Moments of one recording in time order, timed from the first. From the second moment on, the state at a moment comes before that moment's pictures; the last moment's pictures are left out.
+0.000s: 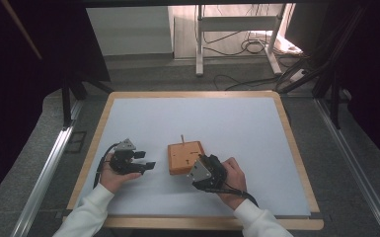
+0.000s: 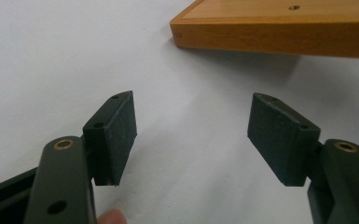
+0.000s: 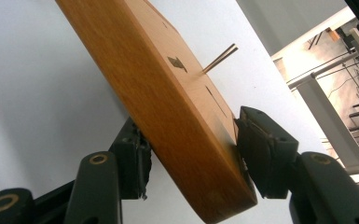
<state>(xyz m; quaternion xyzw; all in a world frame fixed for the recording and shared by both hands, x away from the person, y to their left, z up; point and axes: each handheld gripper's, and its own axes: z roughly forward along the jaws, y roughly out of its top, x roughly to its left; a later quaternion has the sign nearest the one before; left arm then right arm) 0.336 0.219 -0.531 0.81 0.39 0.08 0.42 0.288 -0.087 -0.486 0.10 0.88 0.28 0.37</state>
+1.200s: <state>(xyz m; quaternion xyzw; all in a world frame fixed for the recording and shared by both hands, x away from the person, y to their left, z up) 0.333 0.219 -0.536 0.82 0.39 0.09 0.41 0.320 -0.074 -0.450 0.02 0.90 0.27 0.36</state>
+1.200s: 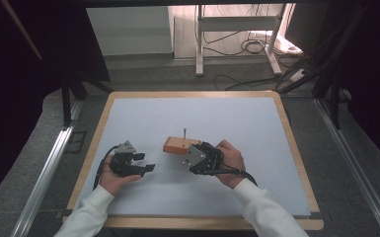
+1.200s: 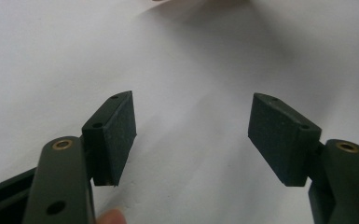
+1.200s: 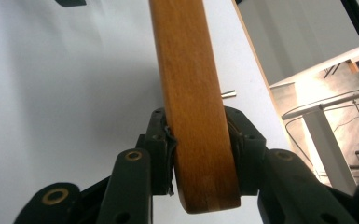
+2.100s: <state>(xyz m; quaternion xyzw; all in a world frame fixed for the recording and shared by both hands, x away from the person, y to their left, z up) 0.332 0.220 -0.534 0.82 0.39 0.09 0.42 0.307 -0.084 -0.416 0.01 0.89 0.33 0.31</state>
